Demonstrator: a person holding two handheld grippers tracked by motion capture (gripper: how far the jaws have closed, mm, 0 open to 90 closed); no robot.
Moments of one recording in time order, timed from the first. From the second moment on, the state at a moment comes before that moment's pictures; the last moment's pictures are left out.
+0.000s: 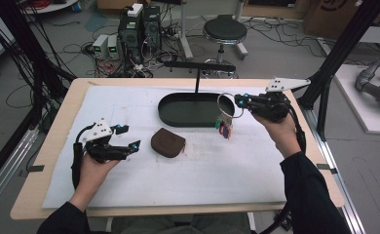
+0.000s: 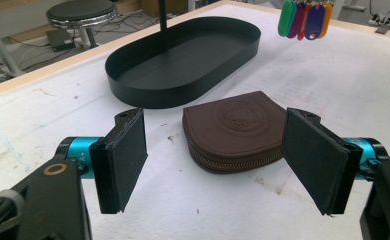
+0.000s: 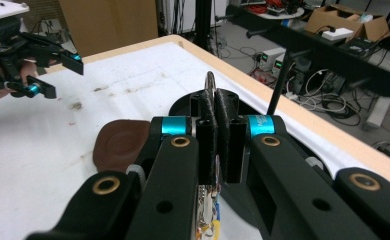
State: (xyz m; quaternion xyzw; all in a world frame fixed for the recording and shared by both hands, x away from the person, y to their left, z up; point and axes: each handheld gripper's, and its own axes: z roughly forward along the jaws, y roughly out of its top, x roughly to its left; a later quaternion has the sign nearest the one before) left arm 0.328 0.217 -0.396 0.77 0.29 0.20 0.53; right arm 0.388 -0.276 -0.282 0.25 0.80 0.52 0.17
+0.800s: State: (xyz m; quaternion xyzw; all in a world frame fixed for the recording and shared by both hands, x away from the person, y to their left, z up) left arm 0.326 0.221 -0.395 0.77 0.29 0.22 0.53; right arm 0.444 -0.268 -0.279 0.28 0.79 0.51 0.20
